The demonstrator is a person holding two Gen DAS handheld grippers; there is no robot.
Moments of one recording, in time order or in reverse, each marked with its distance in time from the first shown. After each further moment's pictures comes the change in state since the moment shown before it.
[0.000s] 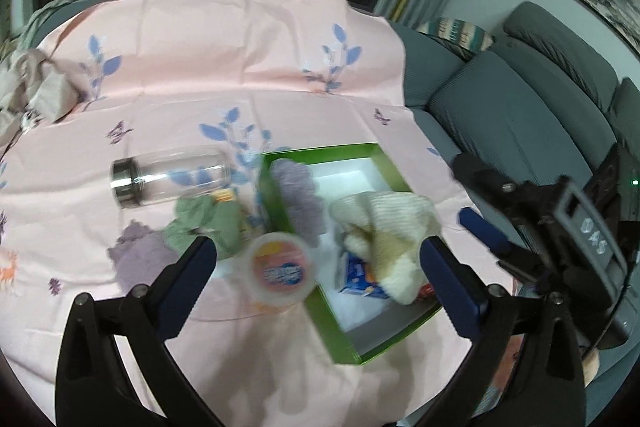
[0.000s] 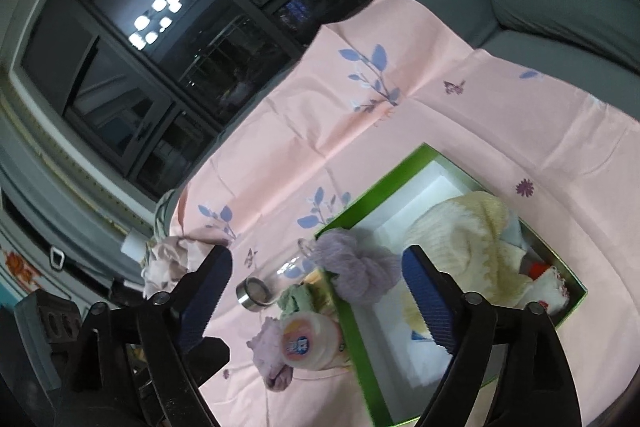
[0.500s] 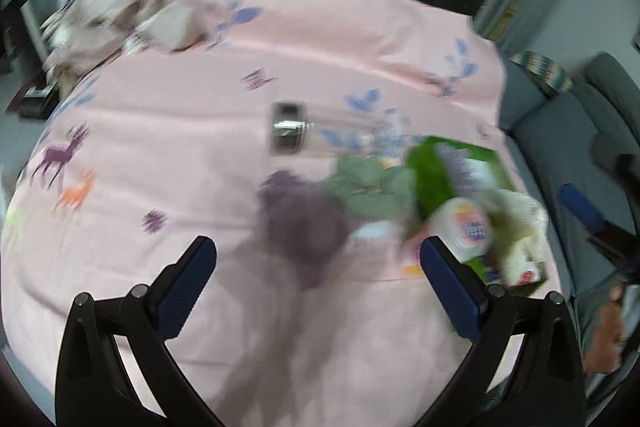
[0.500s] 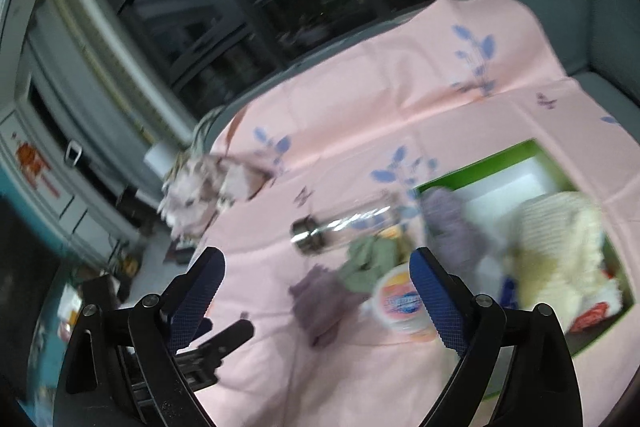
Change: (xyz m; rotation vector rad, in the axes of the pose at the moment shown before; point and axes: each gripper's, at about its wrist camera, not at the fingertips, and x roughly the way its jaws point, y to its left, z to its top) left arm -0.040 0.147 -0.056 -0.232 0.009 0.212; right arm 0.031 0.110 -0.052 -0.297 0.172 0.090
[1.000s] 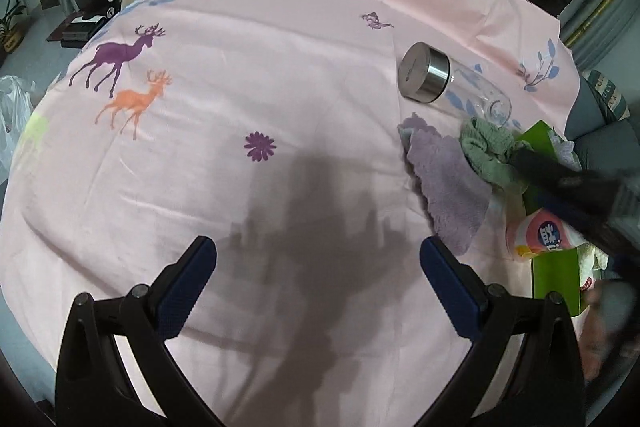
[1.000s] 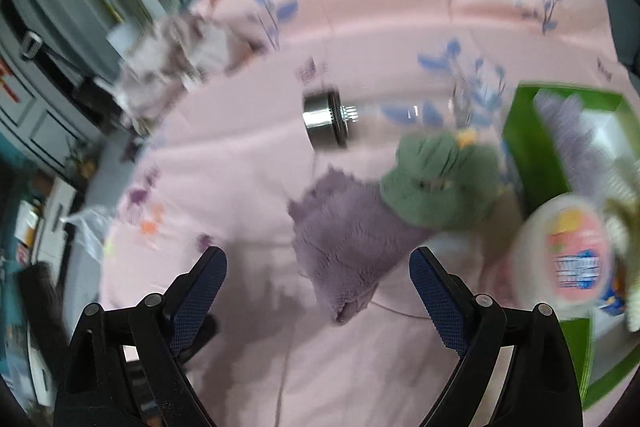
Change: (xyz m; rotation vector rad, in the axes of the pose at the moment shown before) left arm 0.038 0.091 -0.033 -0.154 0.116 0.128; right arm 0.164 0.047 -0.066 -0.139 0.370 -0.167
